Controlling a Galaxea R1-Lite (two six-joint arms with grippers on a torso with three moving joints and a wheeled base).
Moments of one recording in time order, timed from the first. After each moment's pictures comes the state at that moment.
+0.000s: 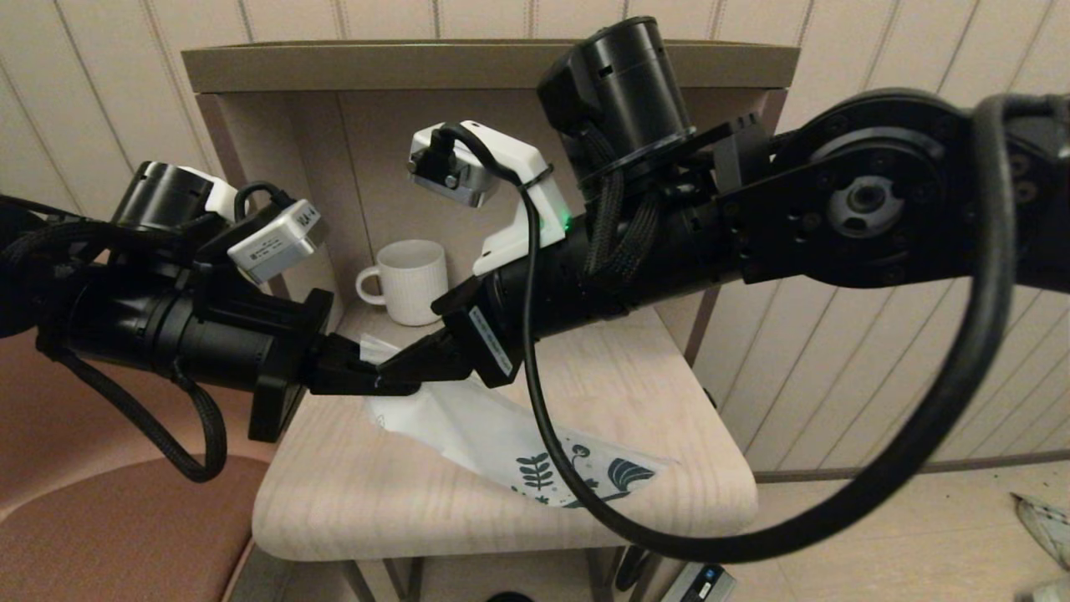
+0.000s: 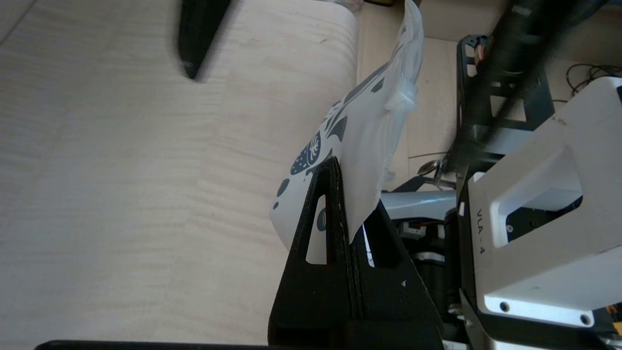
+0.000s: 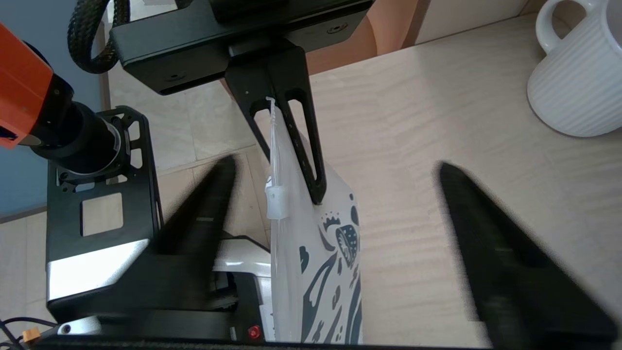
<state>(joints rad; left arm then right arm) -0.29 1.63 -1.25 0.42 -1.02 0.76 0.84 1.96 -1.95 0.43 0.38 -0.22</state>
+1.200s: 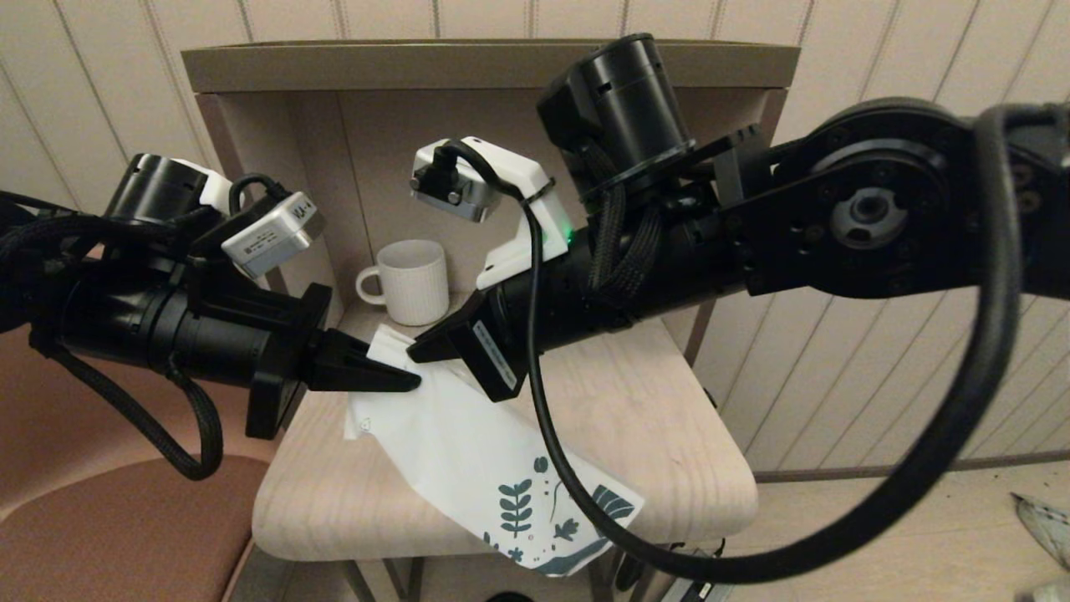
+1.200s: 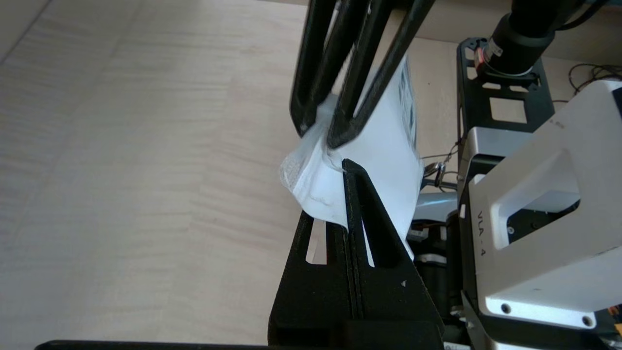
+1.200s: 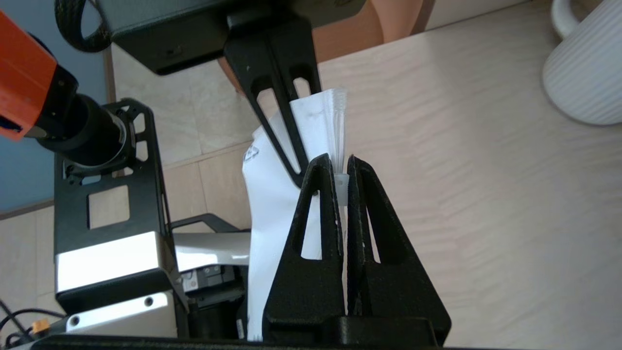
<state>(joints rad) -0.29 1.62 -1.26 0.42 -1.02 0.76 0.85 1.95 -1.92 0.44 0.38 -0.22</state>
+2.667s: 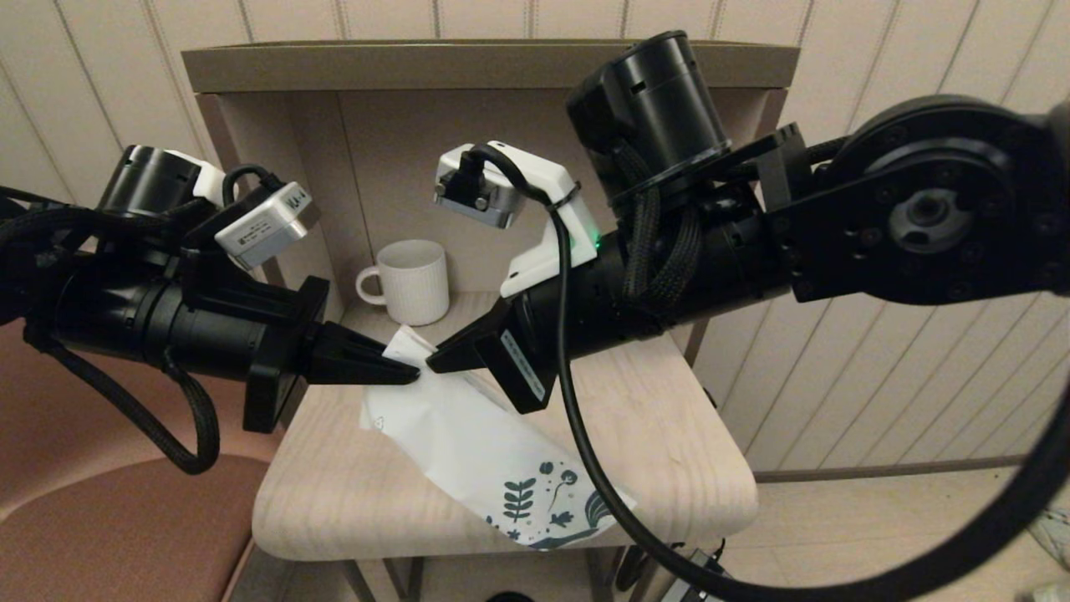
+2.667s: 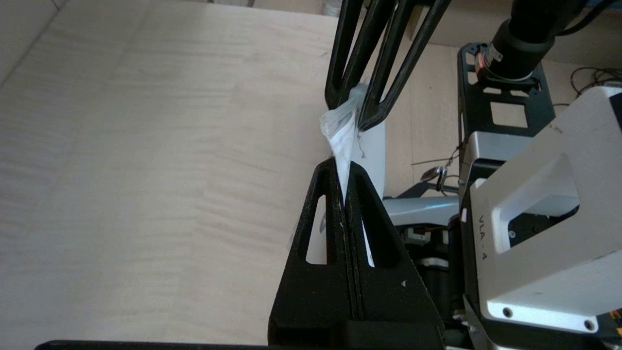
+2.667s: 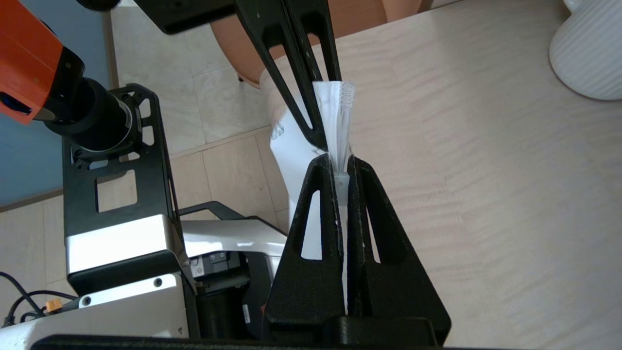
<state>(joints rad) -0.28 1.62 -1.27 0.42 -1.03 0.75 0.84 1.89 -1.84 0.43 0.39 -0.22</state>
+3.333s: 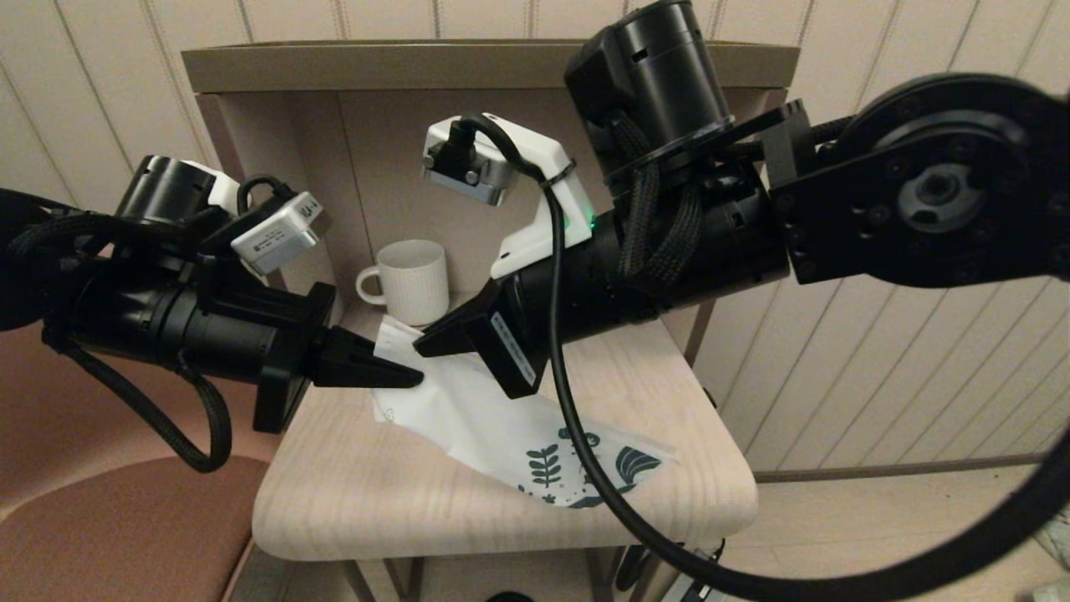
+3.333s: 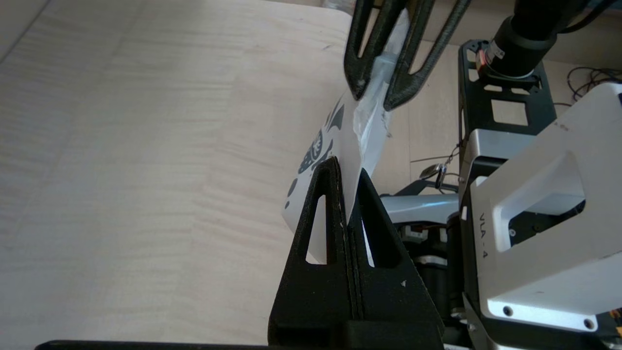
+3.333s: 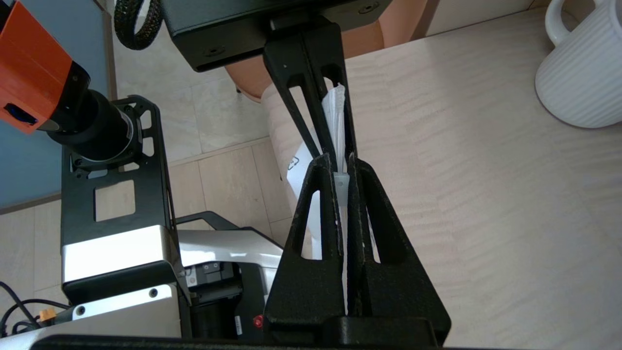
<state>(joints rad) -0.28 1.65 -1.27 0.42 -1.03 0.75 0.85 1.91 -1.90 0.44 0.39 -0.23</state>
